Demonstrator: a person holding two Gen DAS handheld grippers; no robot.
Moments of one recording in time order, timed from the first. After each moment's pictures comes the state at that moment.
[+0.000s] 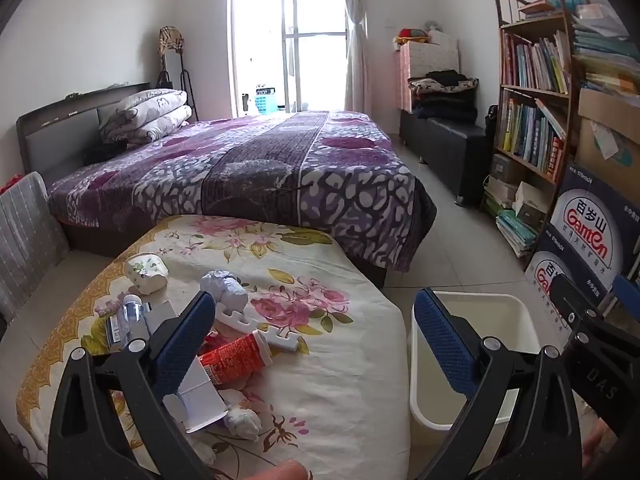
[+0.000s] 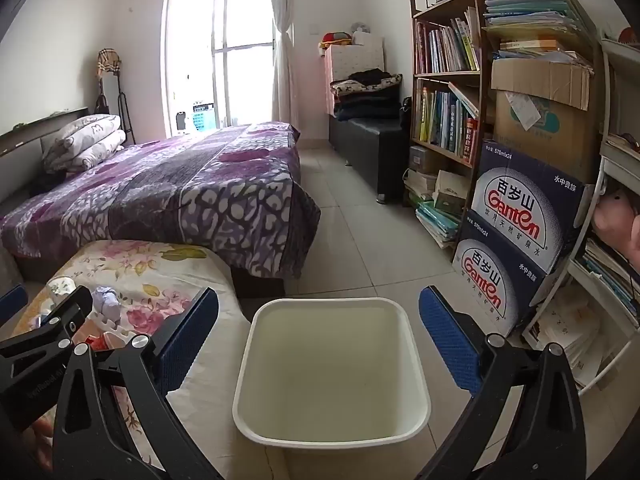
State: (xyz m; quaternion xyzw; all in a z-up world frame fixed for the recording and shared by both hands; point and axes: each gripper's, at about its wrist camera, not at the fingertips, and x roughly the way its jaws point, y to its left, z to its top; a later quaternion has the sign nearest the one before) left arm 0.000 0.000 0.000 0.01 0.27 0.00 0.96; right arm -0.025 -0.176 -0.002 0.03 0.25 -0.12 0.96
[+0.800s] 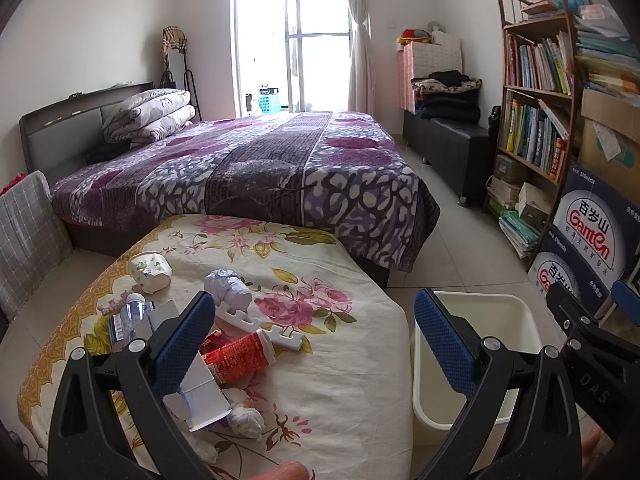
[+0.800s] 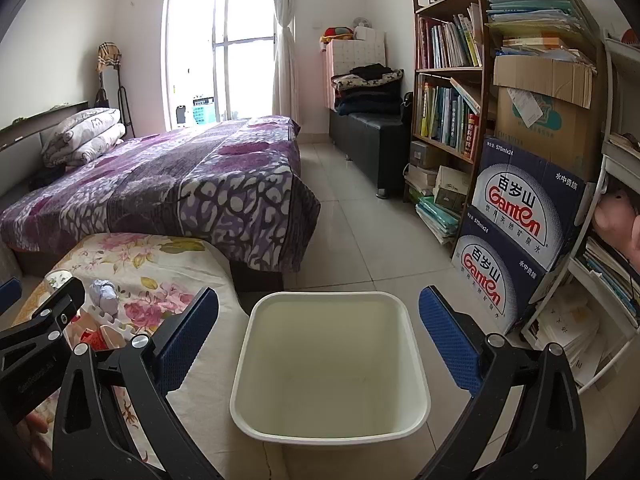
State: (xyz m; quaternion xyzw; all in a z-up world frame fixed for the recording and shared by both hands) left arm 0.000 0.007 0.000 0.02 0.27 0.00 0.96; right arm -0.023 -0.174 -0.009 0.03 0.25 -0.12 0.96
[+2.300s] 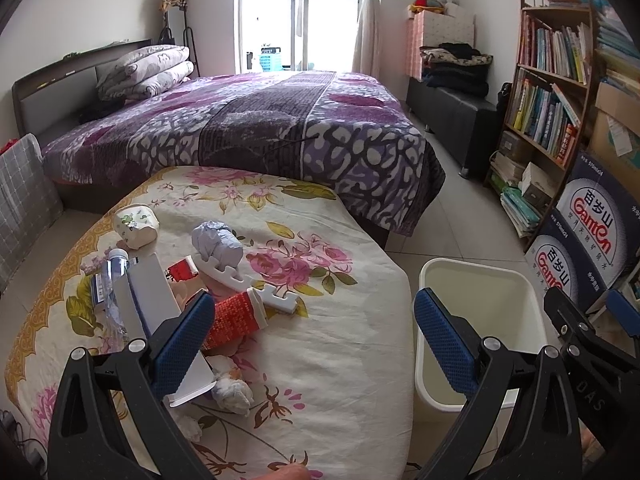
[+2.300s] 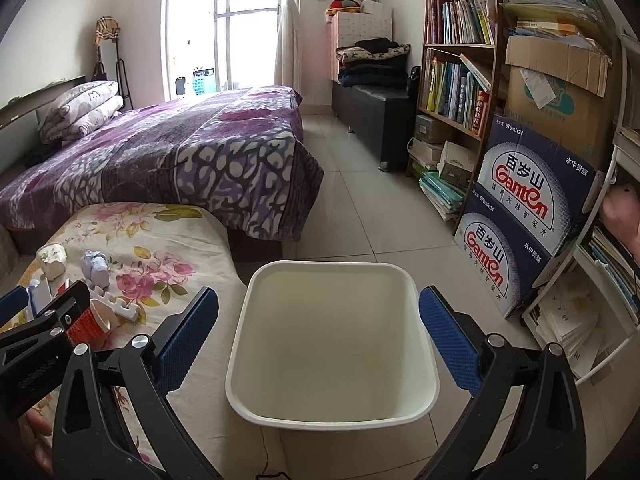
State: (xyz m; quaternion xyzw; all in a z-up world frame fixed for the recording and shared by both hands) left arm 0.017 0.013 -0.032 -0.01 0.34 0.00 0.94; right arm -0.007 -0.171 -0.028 0.02 0.31 -0.12 0.94
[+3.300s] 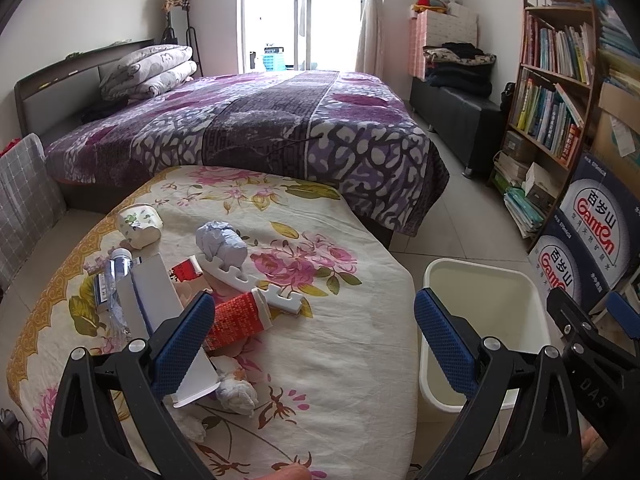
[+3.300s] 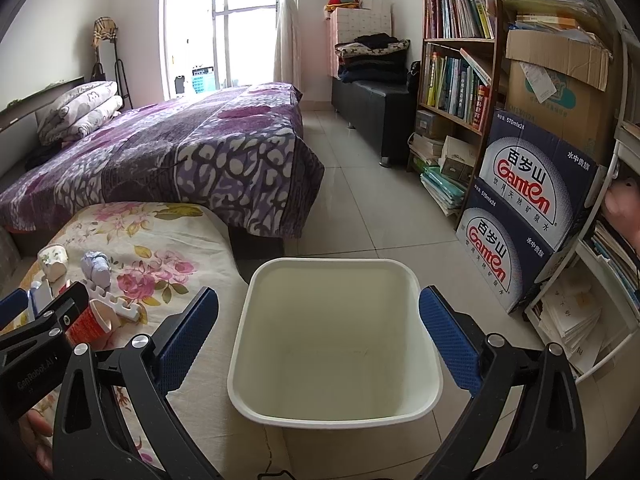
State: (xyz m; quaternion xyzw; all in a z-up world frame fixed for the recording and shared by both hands) left arm 0.018 0.017 -0.032 -0.02 0.34 0.00 0.94; right arm -0.007 -0.171 -0.028 0.03 0.31 -0.11 0.94
